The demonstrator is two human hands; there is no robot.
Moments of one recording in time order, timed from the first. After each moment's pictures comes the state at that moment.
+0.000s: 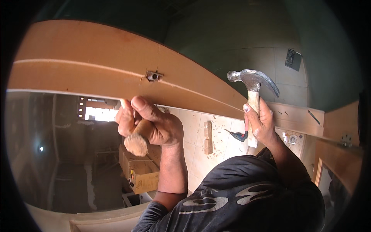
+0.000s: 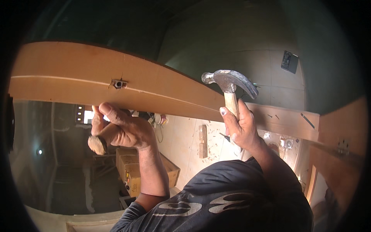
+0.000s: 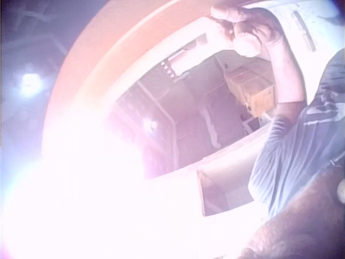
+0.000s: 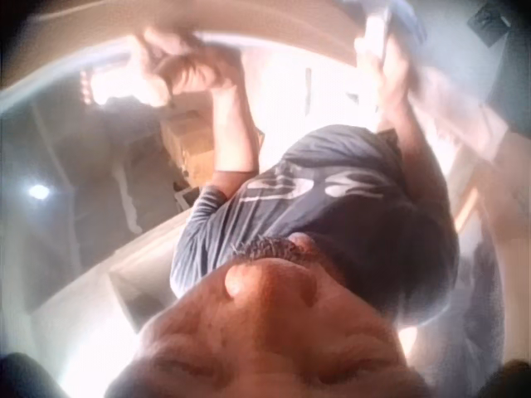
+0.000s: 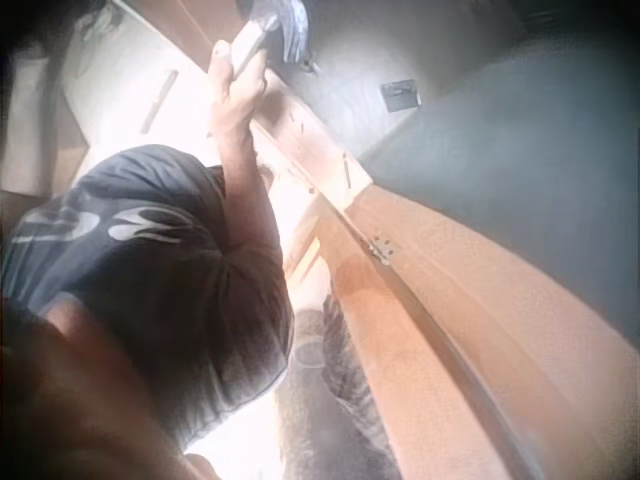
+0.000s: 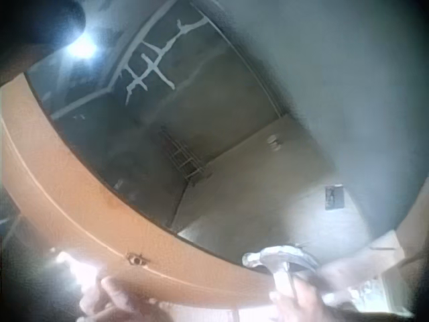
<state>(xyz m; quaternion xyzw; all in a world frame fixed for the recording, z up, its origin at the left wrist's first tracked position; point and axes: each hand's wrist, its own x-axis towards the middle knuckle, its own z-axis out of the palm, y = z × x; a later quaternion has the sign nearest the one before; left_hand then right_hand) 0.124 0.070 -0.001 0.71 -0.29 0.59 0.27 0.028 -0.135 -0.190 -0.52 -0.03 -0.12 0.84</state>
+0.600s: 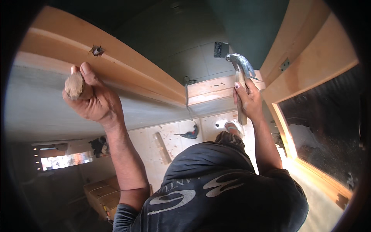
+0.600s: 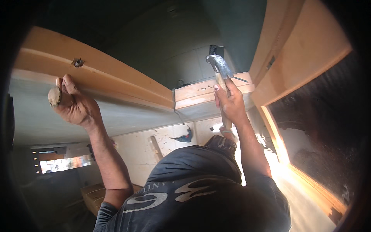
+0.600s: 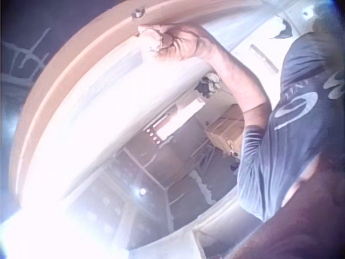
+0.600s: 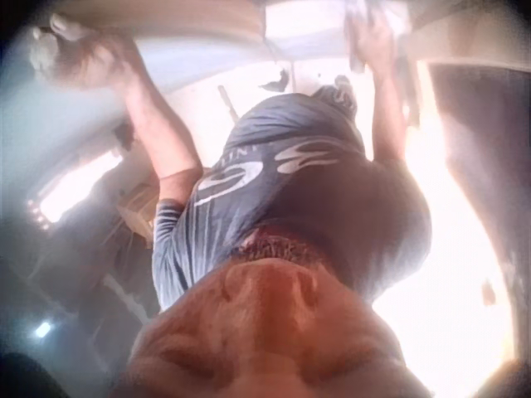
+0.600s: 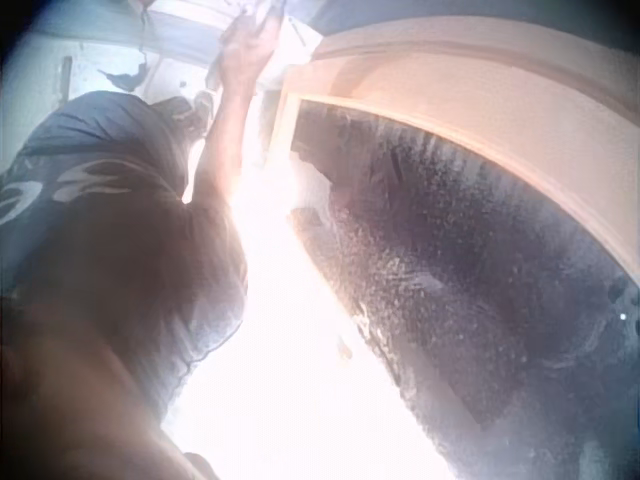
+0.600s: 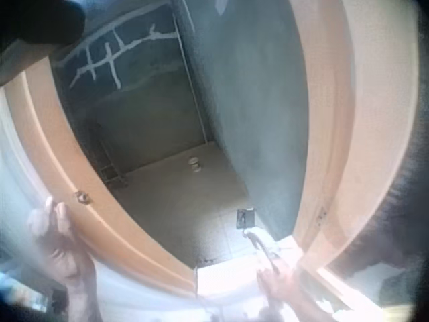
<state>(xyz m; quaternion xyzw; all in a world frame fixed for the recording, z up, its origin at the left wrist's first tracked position) 0.220 0.119 0.073 0.64 -0.38 0.42 0.52 -0.011 -0.154 -0.117 -0.65 0.19 -0.23 0.70</state>
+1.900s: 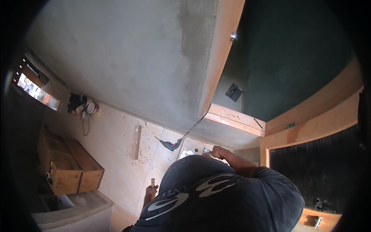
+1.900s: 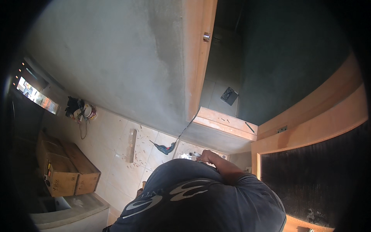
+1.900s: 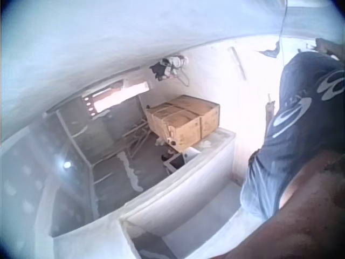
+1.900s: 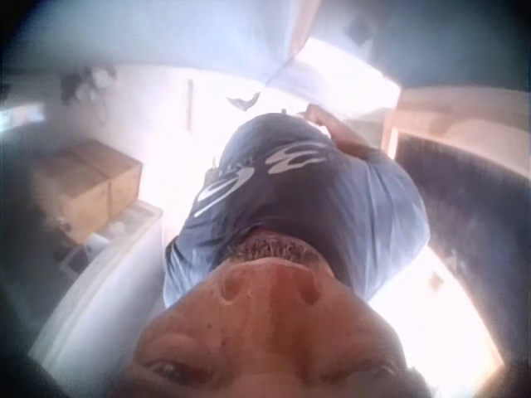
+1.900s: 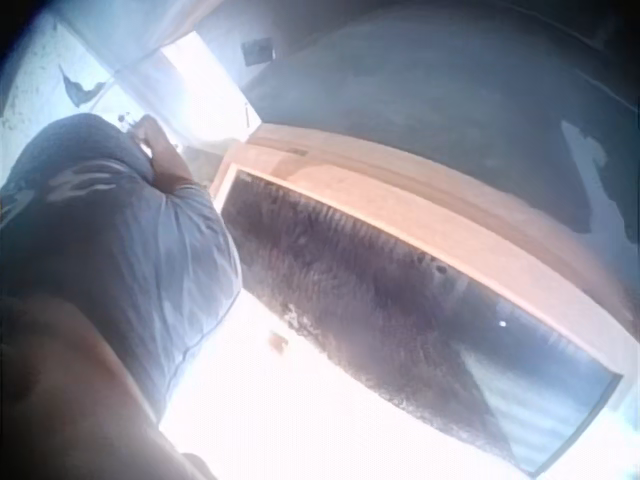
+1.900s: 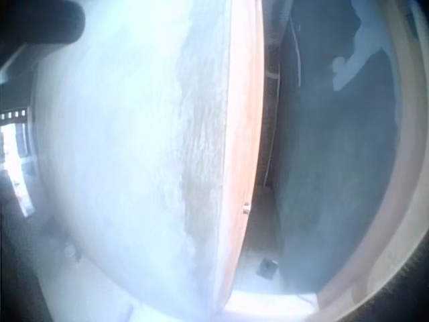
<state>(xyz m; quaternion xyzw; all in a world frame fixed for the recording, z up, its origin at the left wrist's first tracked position) -0.302 0.440 -0.467 0.68 0.46 -0.32 0.48 -0.027 -0.074 -0.334 -0.81 0.10 0.54 0.20</state>
